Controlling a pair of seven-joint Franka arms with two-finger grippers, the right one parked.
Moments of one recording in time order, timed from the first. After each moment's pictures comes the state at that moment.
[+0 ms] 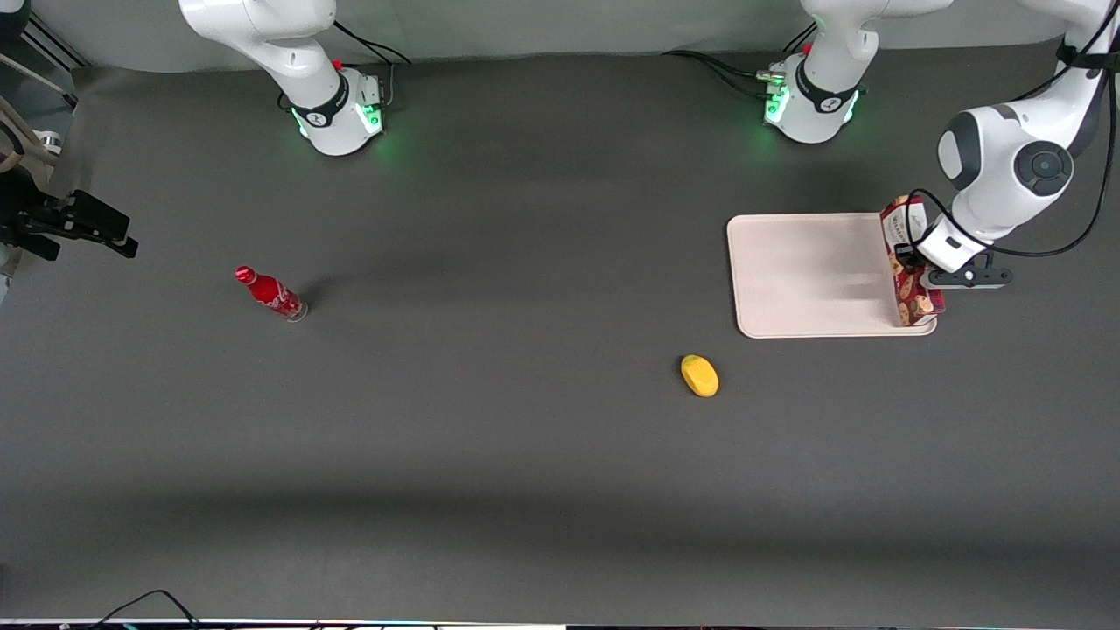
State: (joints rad) arm 0.01 0.03 0.25 -2.65 0.17 2.64 0.13
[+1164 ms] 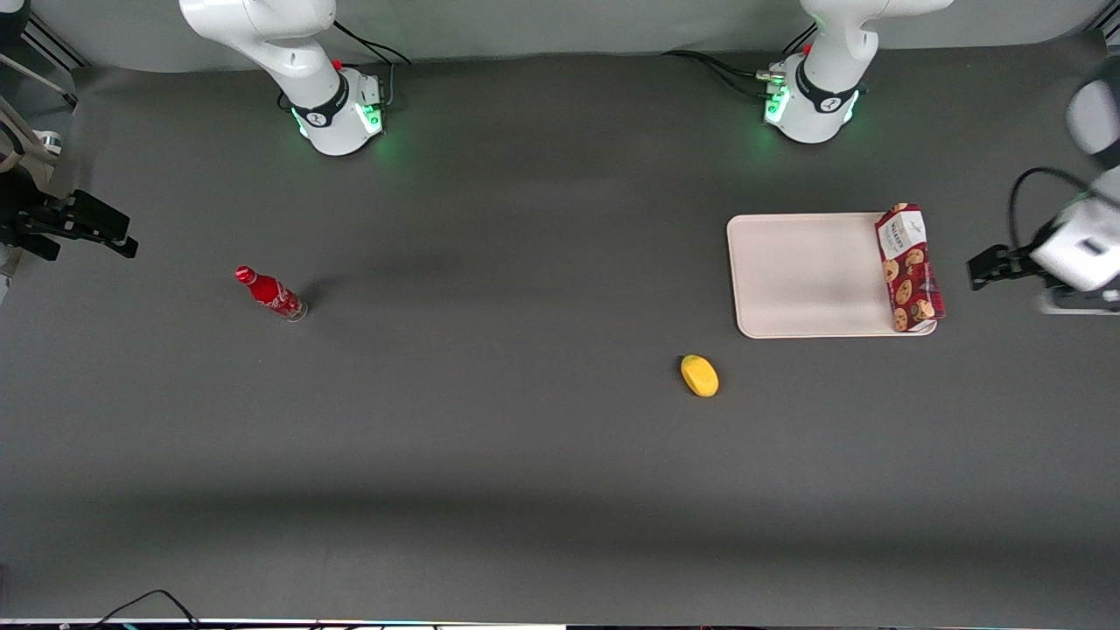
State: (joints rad) arm 0.00 -0.05 0.13 -2.00 0.11 1.95 0.14
